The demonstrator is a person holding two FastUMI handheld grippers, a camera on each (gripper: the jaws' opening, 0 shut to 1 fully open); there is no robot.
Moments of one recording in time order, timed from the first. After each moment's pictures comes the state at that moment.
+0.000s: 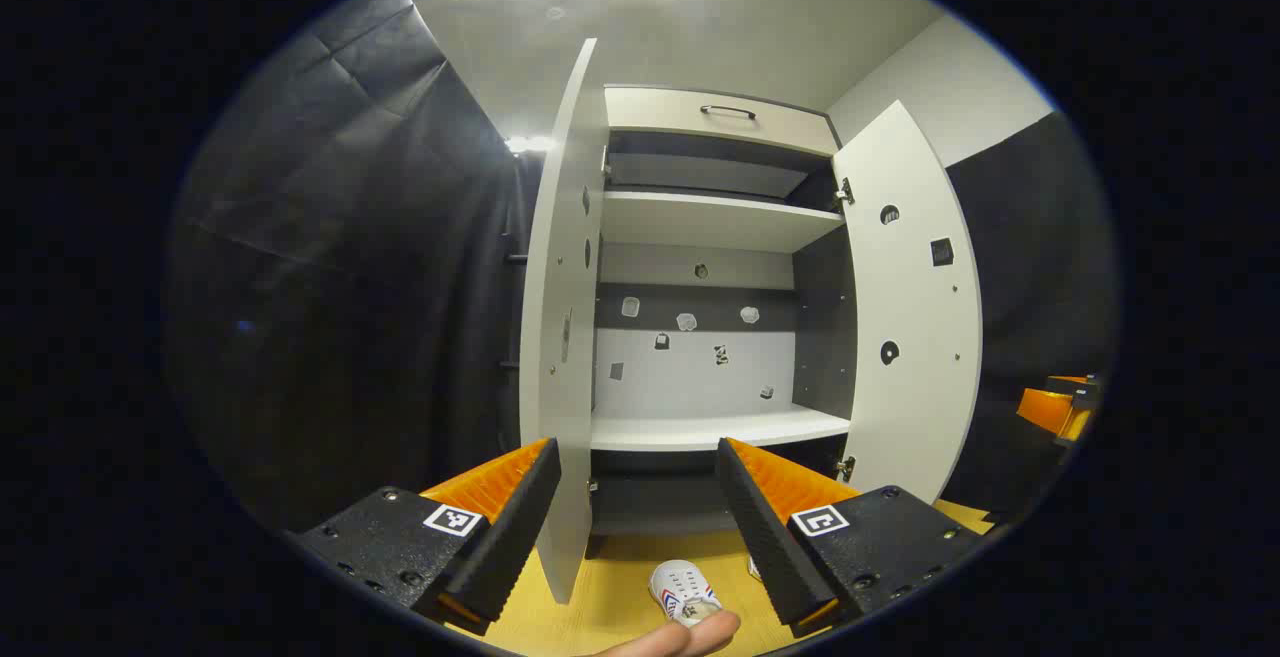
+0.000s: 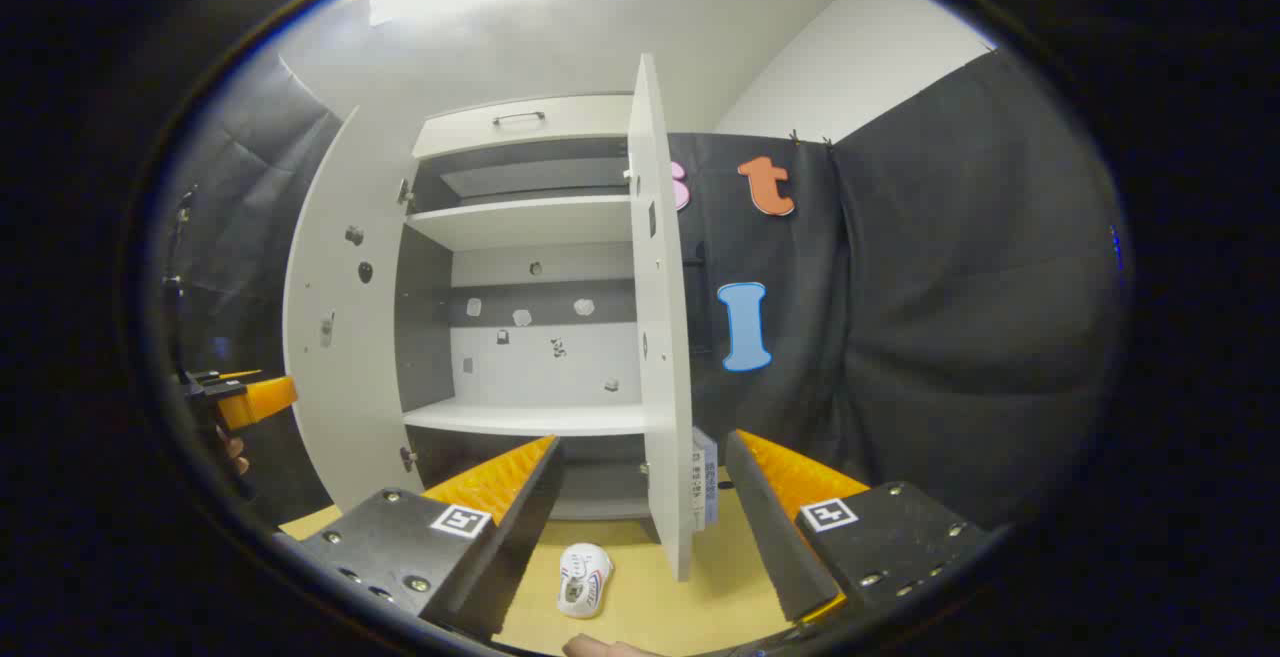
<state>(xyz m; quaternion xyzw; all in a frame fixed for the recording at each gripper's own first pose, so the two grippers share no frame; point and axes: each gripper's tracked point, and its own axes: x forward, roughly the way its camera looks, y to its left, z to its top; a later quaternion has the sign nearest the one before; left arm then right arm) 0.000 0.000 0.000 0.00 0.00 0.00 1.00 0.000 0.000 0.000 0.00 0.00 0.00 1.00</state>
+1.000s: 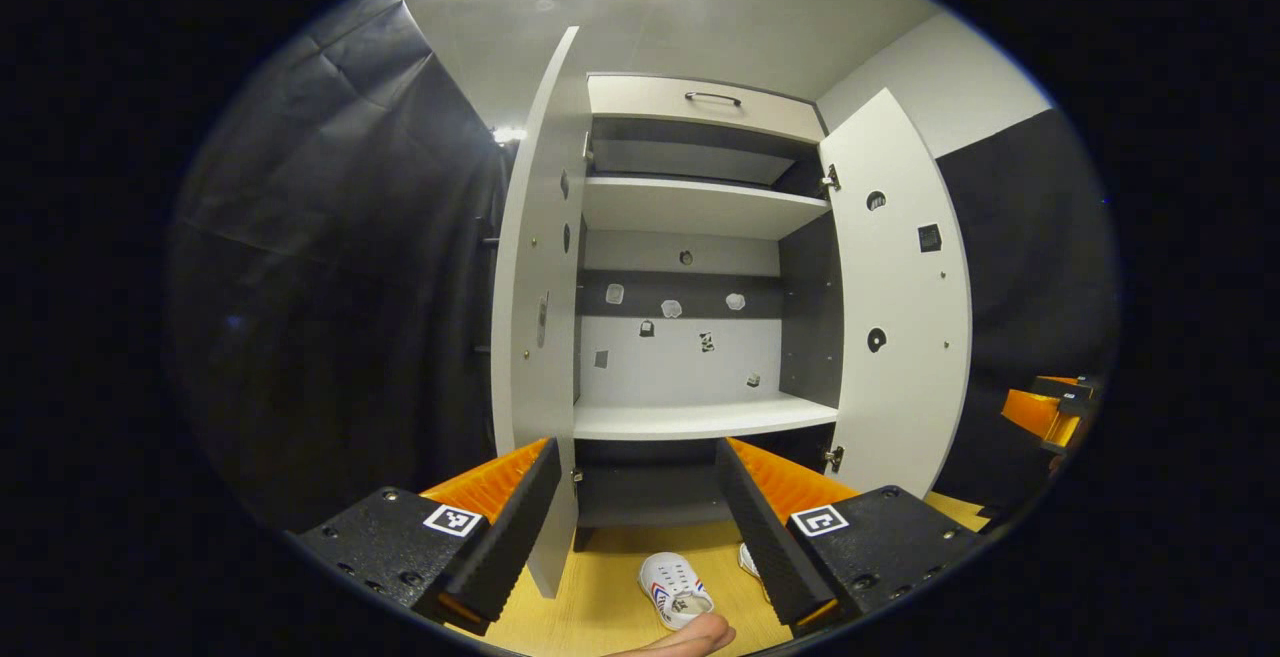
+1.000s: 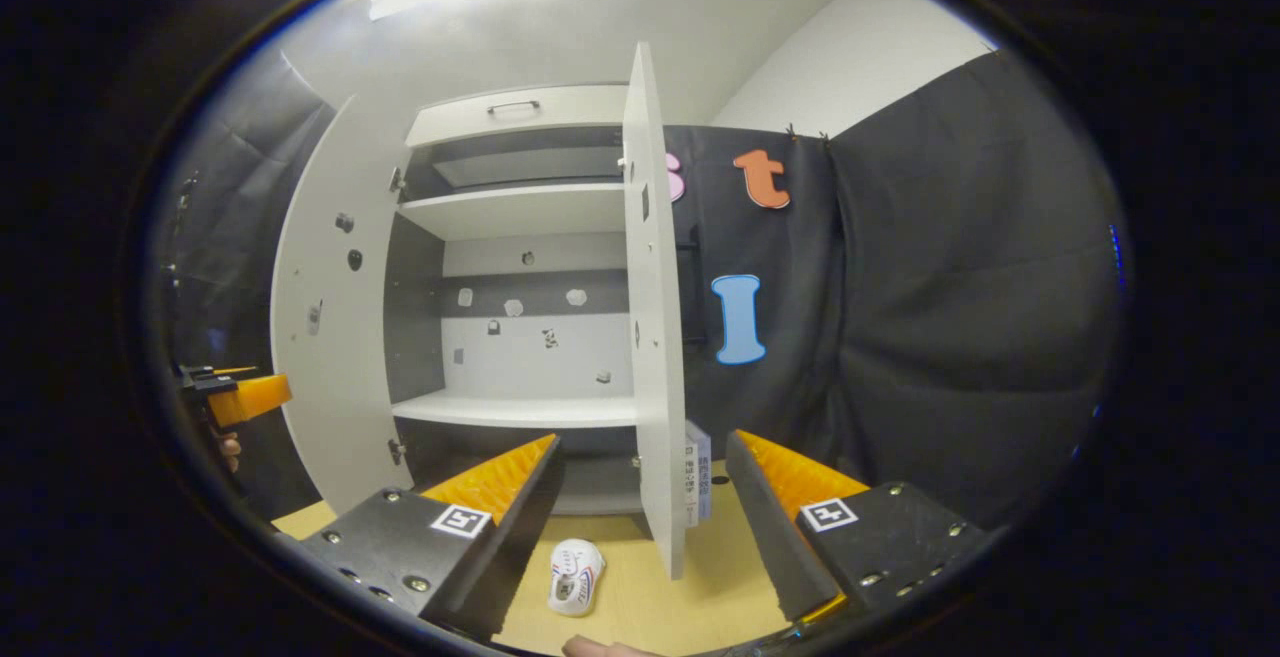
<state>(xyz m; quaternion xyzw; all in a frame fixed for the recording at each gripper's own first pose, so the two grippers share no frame) 0.004 -0.005 -0.018 0.00 0.03 0.00 1.00 0.009 -0.006 -0.013 0.00 0.01 -0.01 1.00</state>
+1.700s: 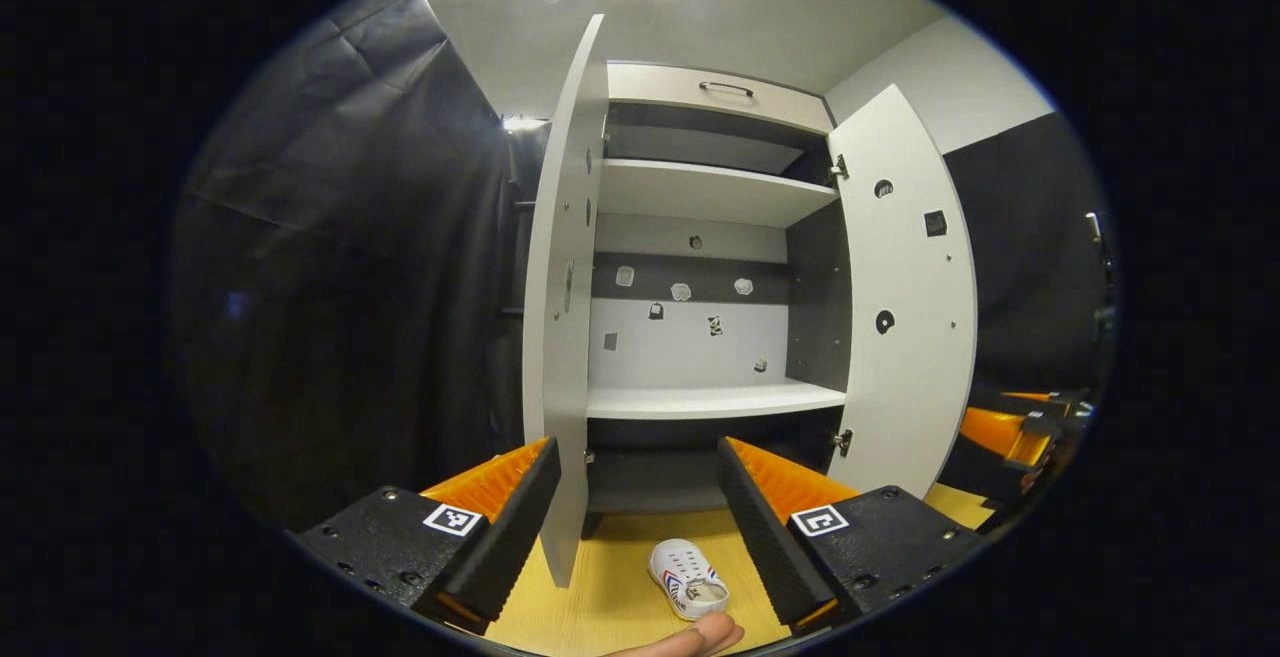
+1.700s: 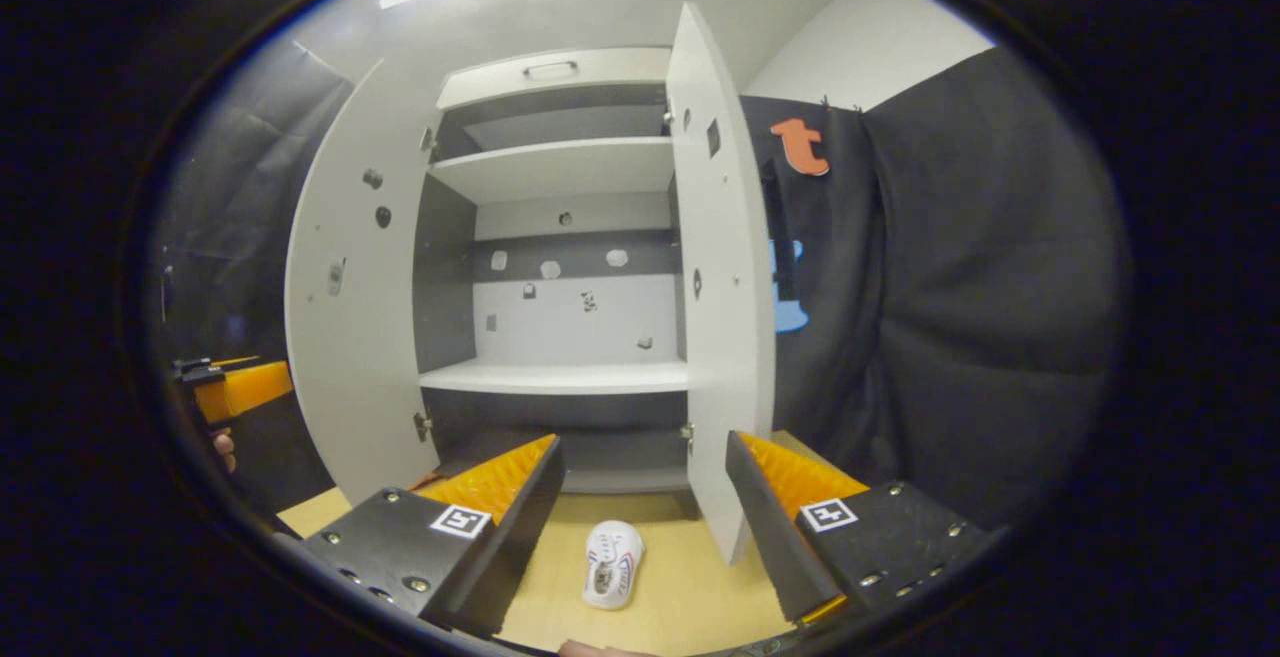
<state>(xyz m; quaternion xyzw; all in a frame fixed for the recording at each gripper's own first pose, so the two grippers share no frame) -0.009 0.013 -0.050 0.00 0.03 -0.01 1.00 0.038 0.065 -0.091 -0.01 0.07 0.04 1.00</state>
